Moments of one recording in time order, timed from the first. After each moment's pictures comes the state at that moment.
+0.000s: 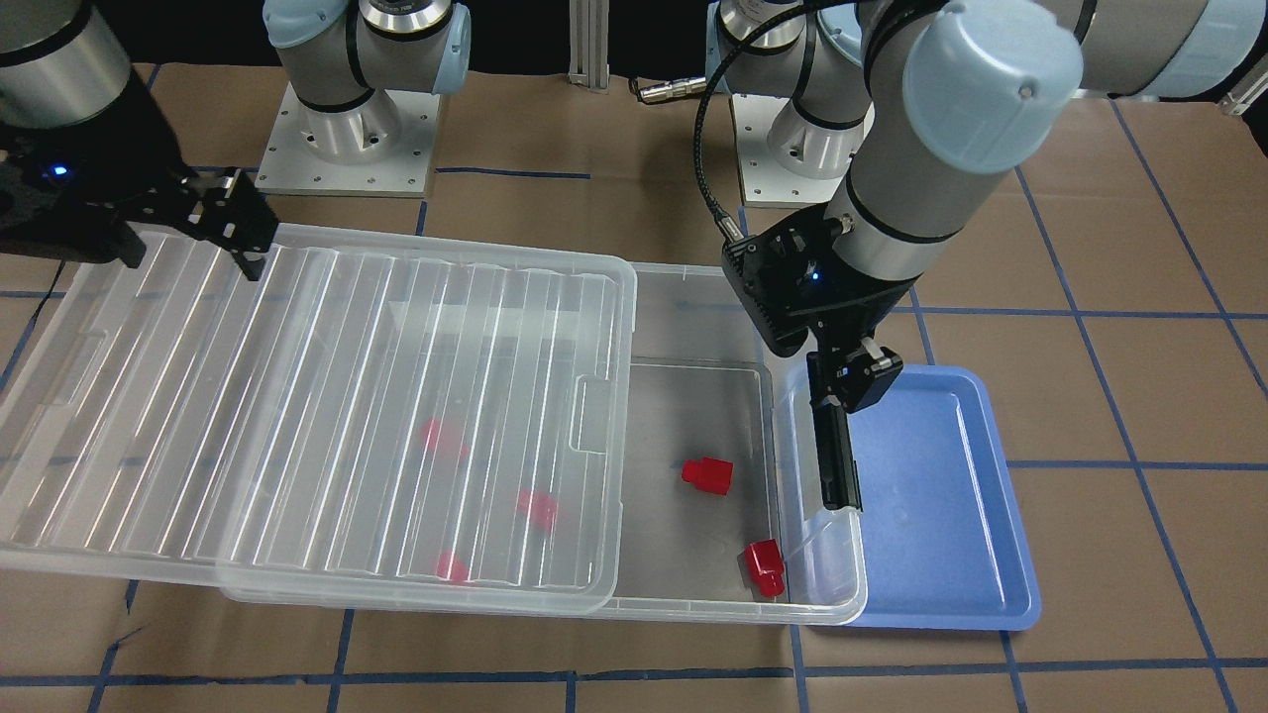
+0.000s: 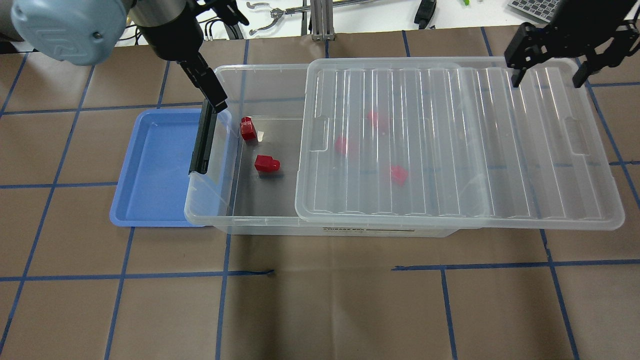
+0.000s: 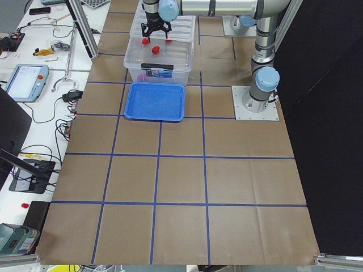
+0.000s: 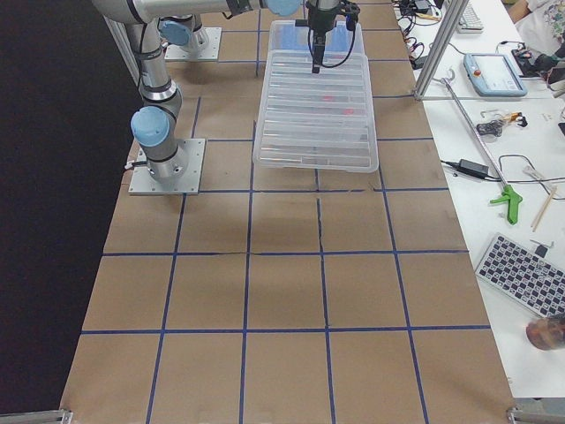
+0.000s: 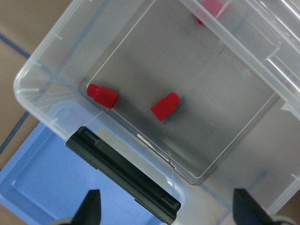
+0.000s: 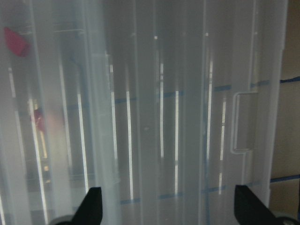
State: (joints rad) left arm -1.63 -1.76 -1.39 -1.55 1.57 0.73; right arm 1.31 -1.48 1.46 -1.51 -1.64 -0.14
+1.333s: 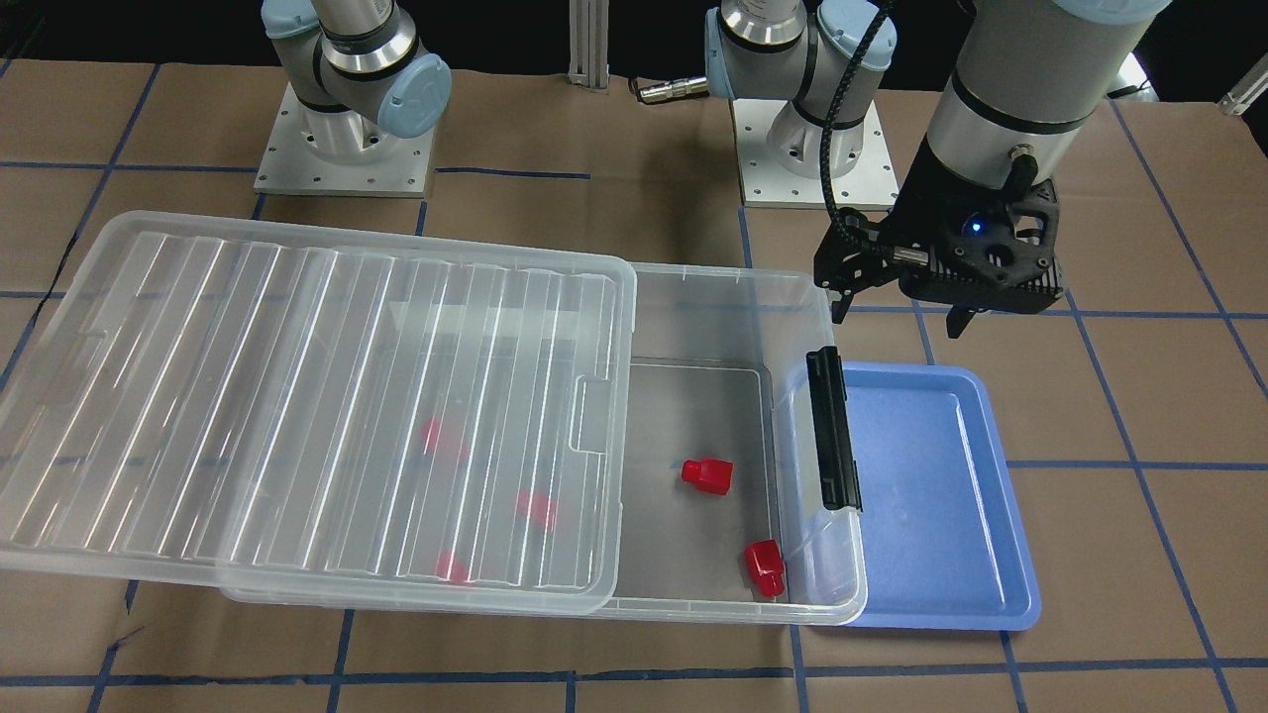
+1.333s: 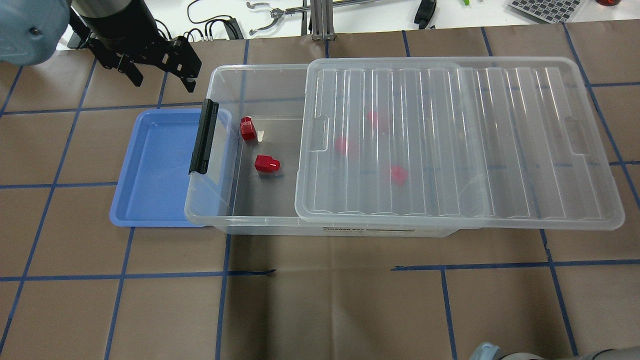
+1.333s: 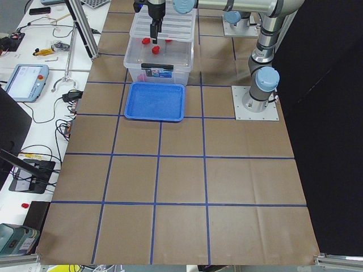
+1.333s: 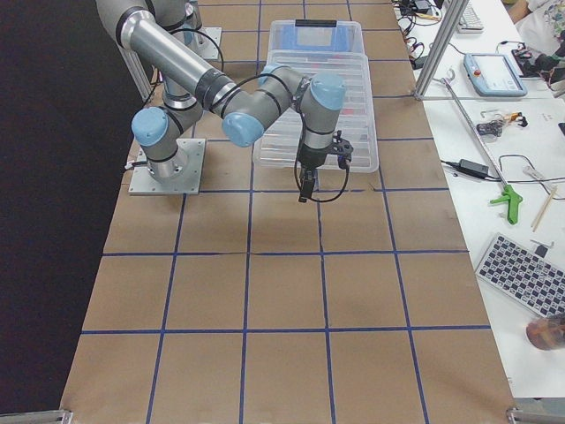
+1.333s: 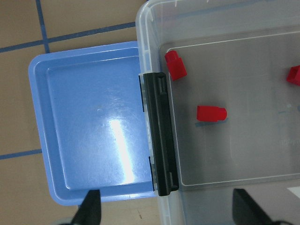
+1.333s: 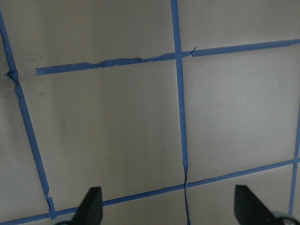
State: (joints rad) left arm -1.56 -1.70 -1.41 -1.55 1.60 0.18; right arm 0.92 -1.41 1.70 -1.85 -1.79 -0.52
